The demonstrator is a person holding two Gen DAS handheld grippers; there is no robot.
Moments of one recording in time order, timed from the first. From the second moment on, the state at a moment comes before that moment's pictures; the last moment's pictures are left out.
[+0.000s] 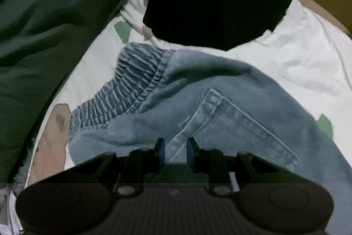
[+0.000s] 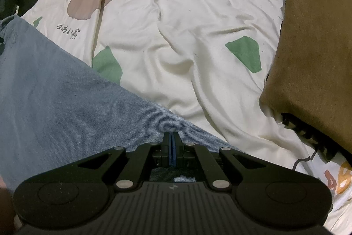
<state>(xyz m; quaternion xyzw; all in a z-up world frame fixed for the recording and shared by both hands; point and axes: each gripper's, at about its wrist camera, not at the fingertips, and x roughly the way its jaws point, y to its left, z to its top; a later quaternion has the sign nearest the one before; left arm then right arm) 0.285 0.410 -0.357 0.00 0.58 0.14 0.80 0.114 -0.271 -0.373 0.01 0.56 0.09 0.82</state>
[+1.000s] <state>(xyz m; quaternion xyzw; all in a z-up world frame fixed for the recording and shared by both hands) 0.255 0.461 -0.347 -0.08 0.59 0.20 0.78 0.114 -0.272 -0.374 0.01 0.56 0.09 0.82</state>
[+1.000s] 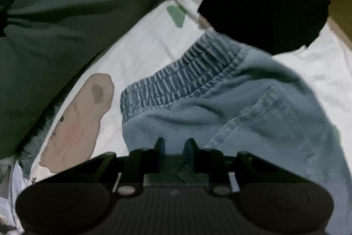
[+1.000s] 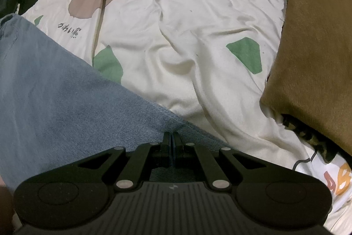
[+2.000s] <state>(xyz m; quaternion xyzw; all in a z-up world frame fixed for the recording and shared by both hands) 0.255 0.454 -0.333 -0.05 0.57 0.21 0.79 0.115 -0.269 -0.374 0.00 0.56 0.09 0.82</state>
